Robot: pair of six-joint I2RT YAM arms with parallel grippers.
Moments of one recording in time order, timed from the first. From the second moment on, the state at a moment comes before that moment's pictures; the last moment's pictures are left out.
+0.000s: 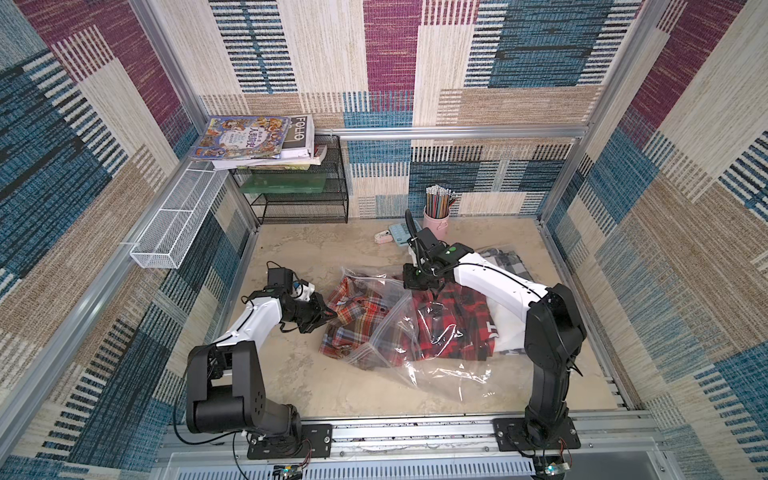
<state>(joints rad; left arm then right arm) 0.12 1.47 0.88 -0.67 0.73 -0.49 0.67 1.91 1.60 -0.74 -0.06 0.58</state>
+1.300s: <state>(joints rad) 0.37 1.47 0.92 -0.82 0.72 -0.39 0.55 1.82 1.30 -0.58 -0.08 0.58</state>
